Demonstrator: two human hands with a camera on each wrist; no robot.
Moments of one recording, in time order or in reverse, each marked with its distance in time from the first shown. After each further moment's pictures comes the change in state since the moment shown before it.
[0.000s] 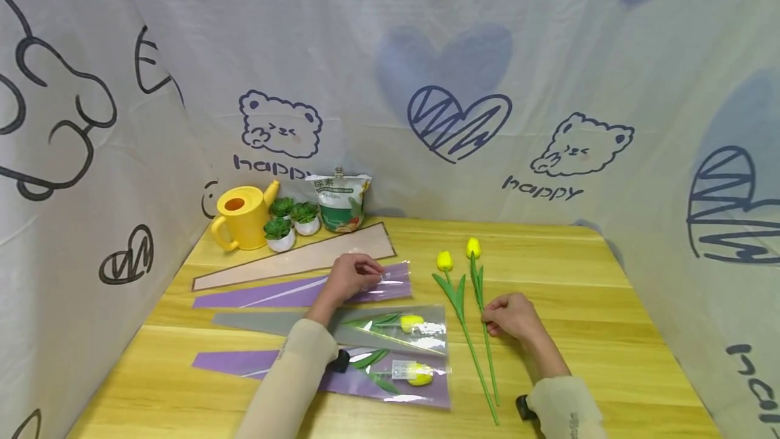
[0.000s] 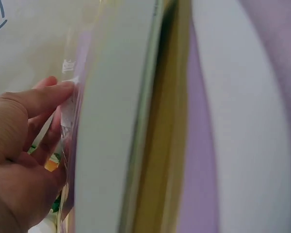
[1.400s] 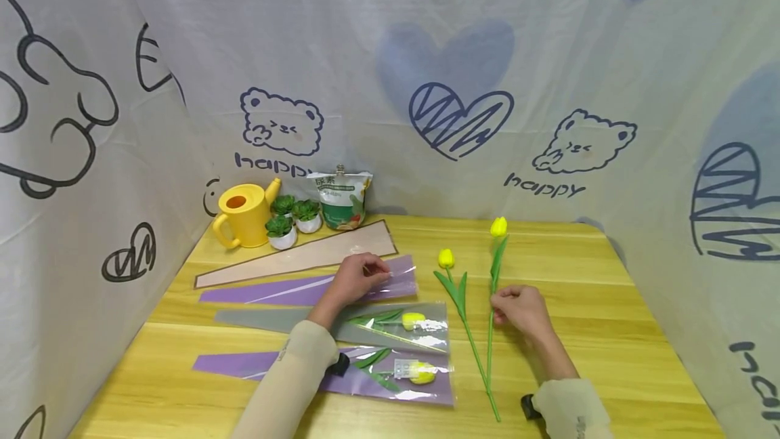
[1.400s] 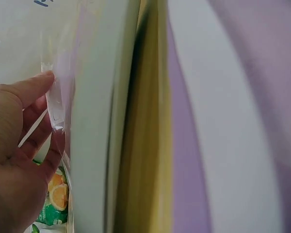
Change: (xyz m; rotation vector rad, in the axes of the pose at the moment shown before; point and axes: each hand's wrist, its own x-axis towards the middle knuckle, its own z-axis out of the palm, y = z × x) left_hand -0.008 0.013 0.004 0.144 -0.028 0.137; right_hand -0.004 -0.009 -0.010 0.085 0.088 -0.033
